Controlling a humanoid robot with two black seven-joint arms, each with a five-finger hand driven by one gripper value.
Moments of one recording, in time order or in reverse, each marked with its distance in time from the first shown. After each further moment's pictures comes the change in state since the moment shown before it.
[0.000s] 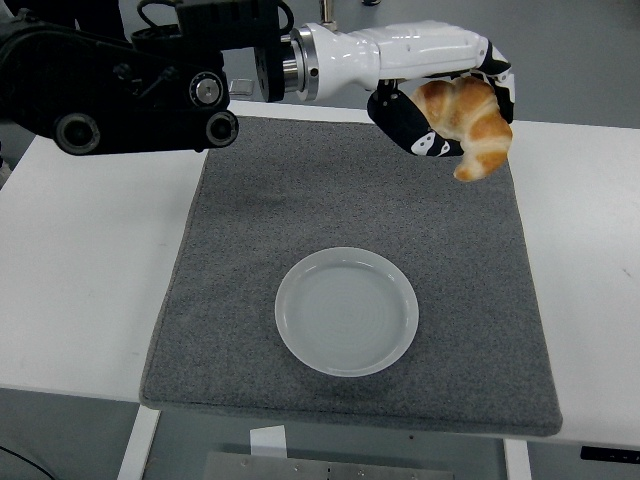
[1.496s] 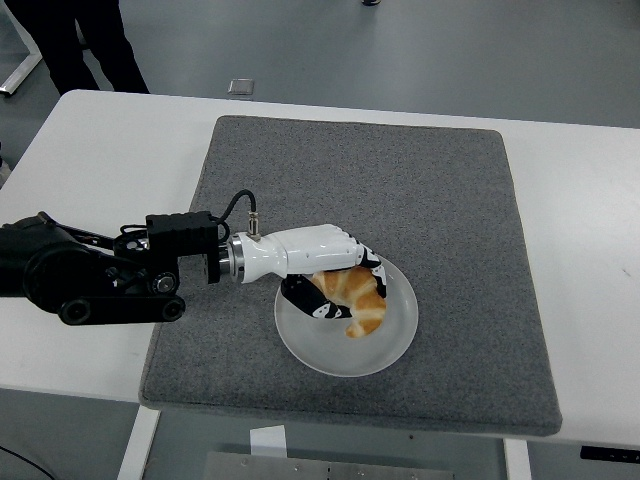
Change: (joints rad) left arm 0.593 0.044 -0.011 0.033 0.365 0.121 -0.036; right arm -0.001 0.000 0.000 0.000 0.000 0.001 0.000
